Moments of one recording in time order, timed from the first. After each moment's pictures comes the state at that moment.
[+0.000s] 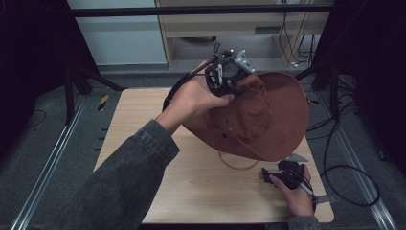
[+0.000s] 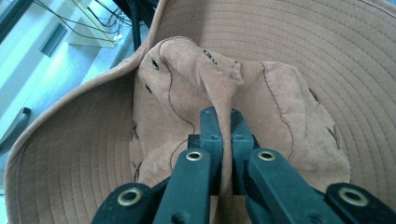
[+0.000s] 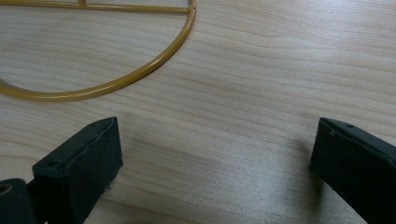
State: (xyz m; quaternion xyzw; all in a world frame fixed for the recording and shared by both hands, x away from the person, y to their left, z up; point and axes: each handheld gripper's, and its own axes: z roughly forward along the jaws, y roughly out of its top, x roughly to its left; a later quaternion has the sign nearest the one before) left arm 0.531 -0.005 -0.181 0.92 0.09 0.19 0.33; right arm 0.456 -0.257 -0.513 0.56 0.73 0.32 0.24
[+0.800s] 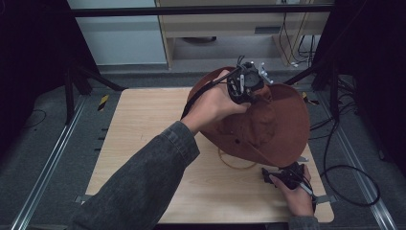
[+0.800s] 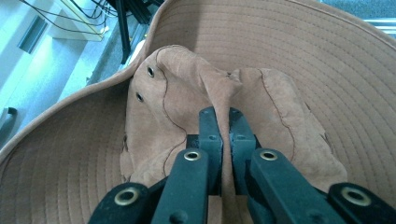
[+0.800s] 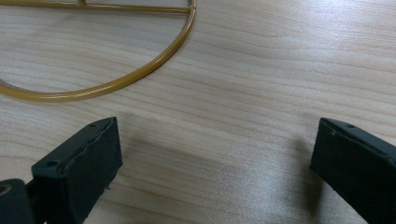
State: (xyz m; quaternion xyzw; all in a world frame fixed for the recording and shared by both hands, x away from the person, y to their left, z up) left arm 0.544 -0.050 -0.215 0.93 0.07 0.18 0.30; right arm 0.456 -0.257 -0.513 0.55 0.73 0.32 0.24
